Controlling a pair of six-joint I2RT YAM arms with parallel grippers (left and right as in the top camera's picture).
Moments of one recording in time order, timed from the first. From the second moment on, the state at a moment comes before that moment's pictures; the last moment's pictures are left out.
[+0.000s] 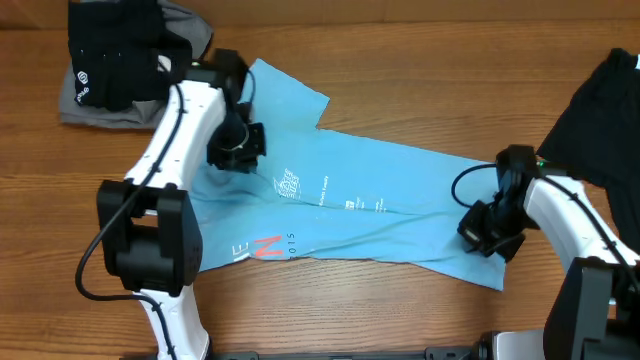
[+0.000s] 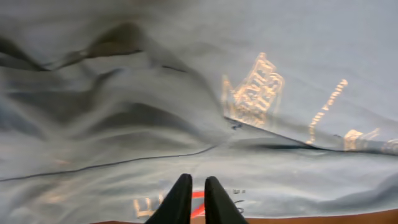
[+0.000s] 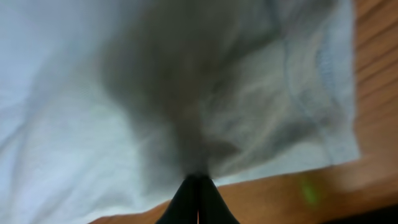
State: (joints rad) left arm -0.17 2.05 1.73 -1.34 0.16 -0.28; right arm -0.10 1.59 0.91 -1.09 -0.17 0.60
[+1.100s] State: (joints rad) left arm -0.16 2.11 1.51 -1.14 0.17 -0.34; right arm -0.11 1.59 0.75 -0.93 -0.23 0.78
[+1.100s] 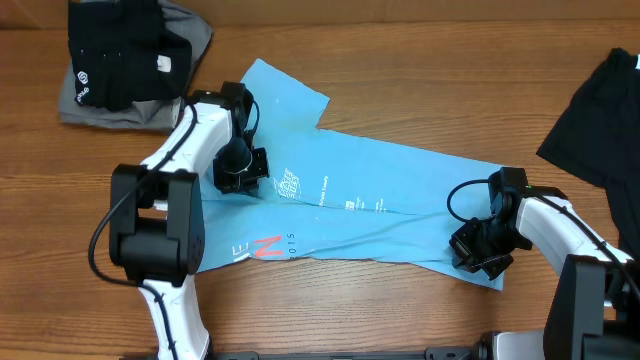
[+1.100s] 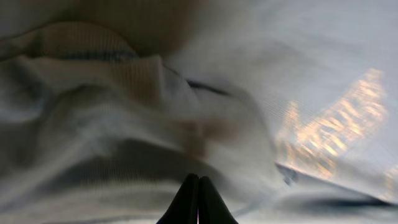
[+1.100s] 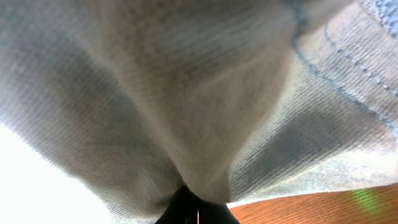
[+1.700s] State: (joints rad) left arm -0.10 2.15 1.52 -0.98 0.25 -0.42; right arm -0.10 1.59 0.75 -1.06 -0.21 0.86
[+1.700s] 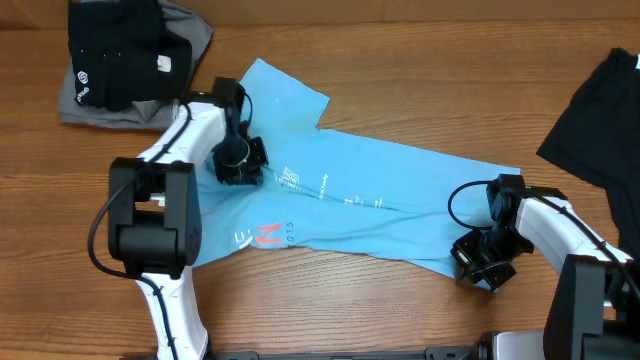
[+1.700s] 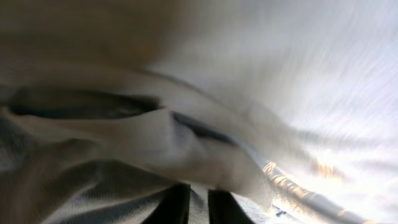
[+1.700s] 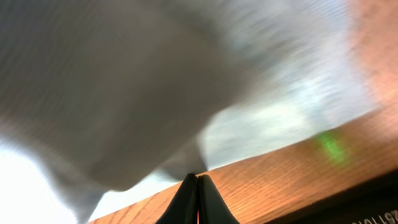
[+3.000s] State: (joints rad) left arm -0.14 2.10 1.79 -1.26 0.19 -0.33; right arm -0.08 1.51 0.85 -0.95 -0.28 0.62
